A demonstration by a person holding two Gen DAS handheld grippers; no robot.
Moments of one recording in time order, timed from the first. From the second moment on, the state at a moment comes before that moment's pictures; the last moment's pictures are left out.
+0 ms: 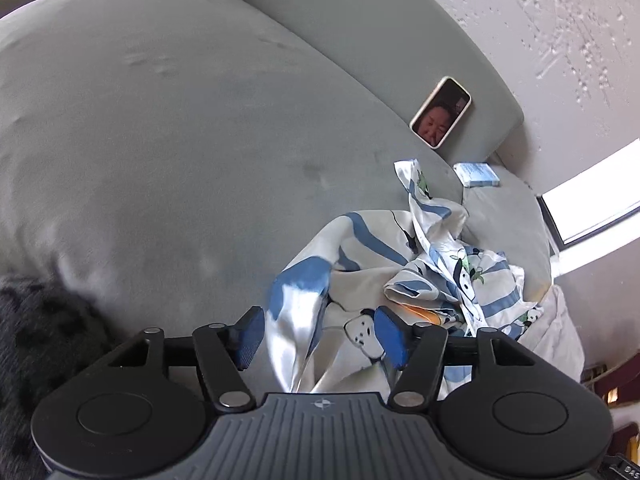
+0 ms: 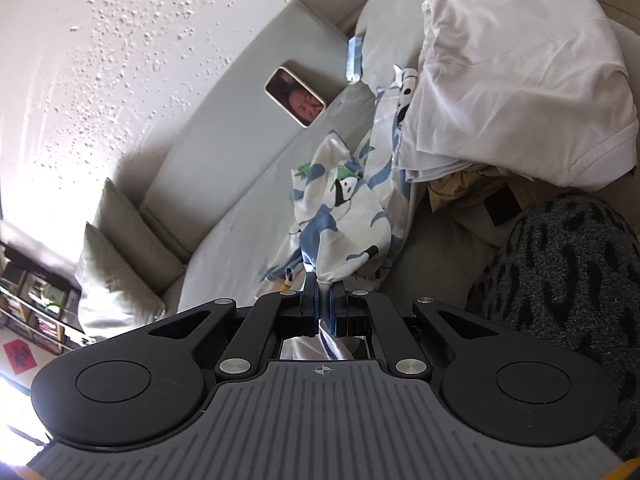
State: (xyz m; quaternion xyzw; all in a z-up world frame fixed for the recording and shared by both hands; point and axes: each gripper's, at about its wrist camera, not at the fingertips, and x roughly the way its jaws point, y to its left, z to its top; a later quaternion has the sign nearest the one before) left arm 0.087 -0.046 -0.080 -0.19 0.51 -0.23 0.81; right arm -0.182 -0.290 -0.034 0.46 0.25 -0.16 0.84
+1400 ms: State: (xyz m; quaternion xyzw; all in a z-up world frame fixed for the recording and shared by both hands) left arm -0.034 0.102 0.281 -0.42 -0.11 -0.41 0.80; right arm -0.229 -0.227 0.289 0.21 -0.21 -0.05 0.95
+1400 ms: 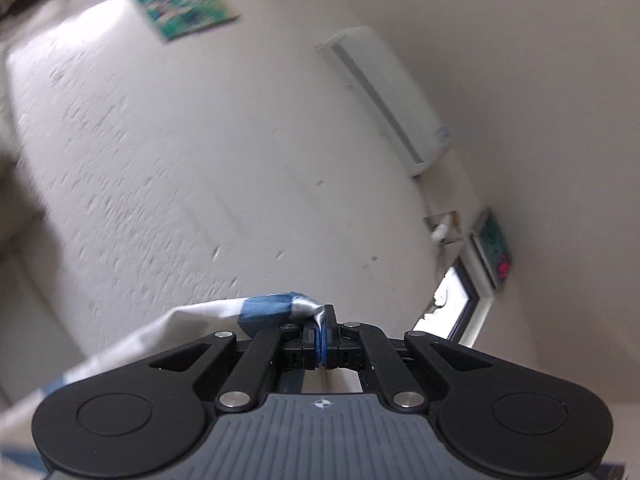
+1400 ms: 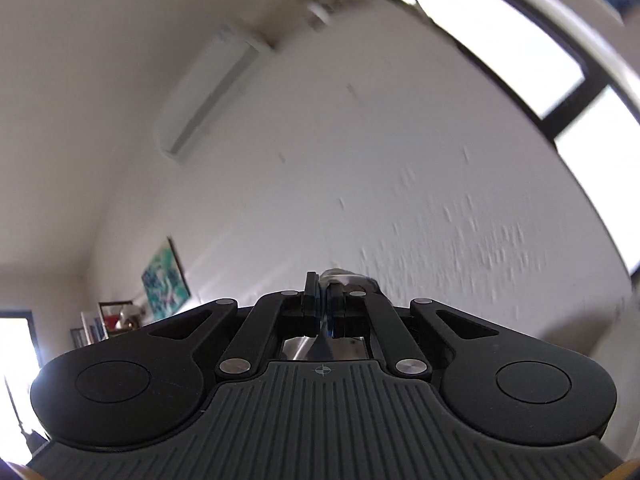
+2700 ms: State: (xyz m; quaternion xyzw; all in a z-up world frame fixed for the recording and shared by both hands) left arm 0.093 0.060 -0.025 -0.35 0.32 -0.19 0.86; right arm -0.068 -0.320 -0.005 0.28 0.22 -0.17 0.92
